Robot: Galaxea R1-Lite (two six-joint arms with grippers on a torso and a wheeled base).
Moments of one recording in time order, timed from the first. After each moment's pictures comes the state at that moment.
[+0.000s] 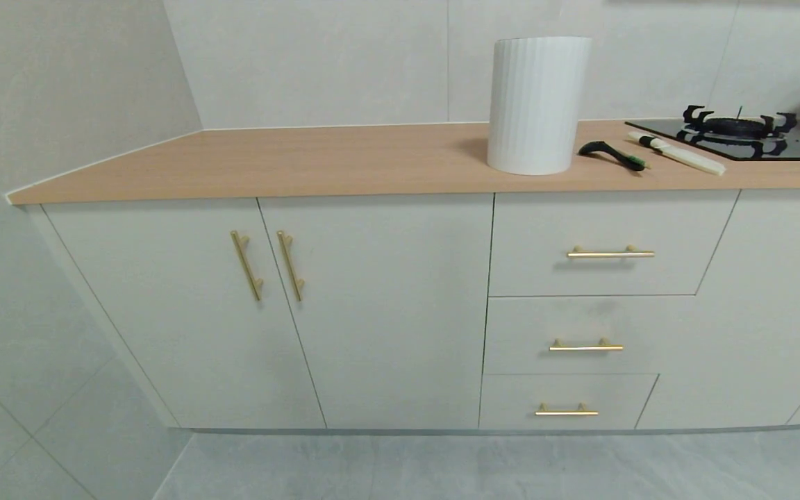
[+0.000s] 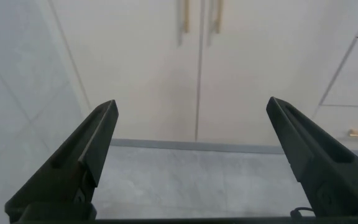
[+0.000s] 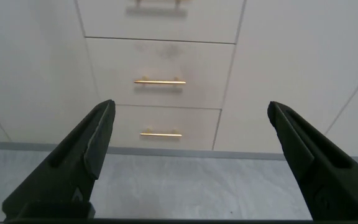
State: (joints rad) left arm 0.00 0.00 0.00 -0.01 0.05 0.00; right arm 0.00 0.00 0.00 -0.02 -0.01 -0.07
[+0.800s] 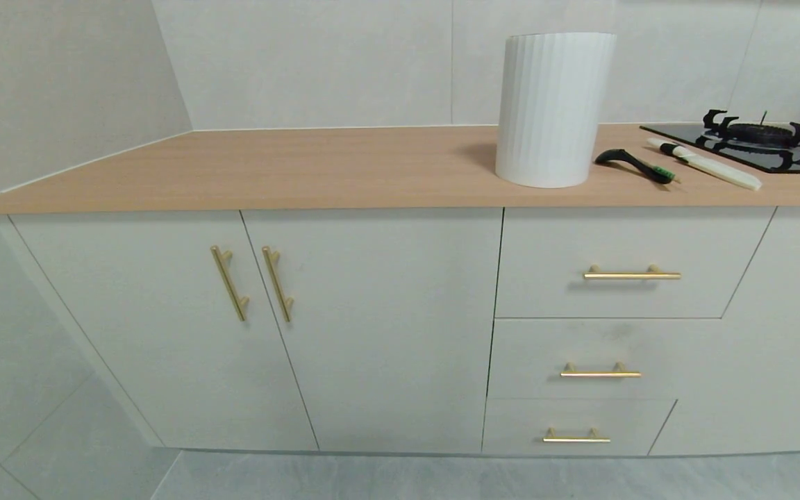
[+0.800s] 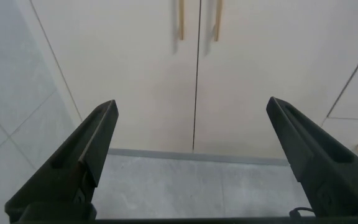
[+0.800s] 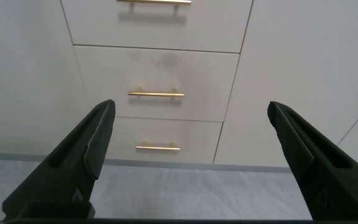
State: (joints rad) left arm 0.00 0.00 0.00 0.00 0.06 -0.01; right arm 0.00 0.00 0.00 -0.02 -0.01 -0.07
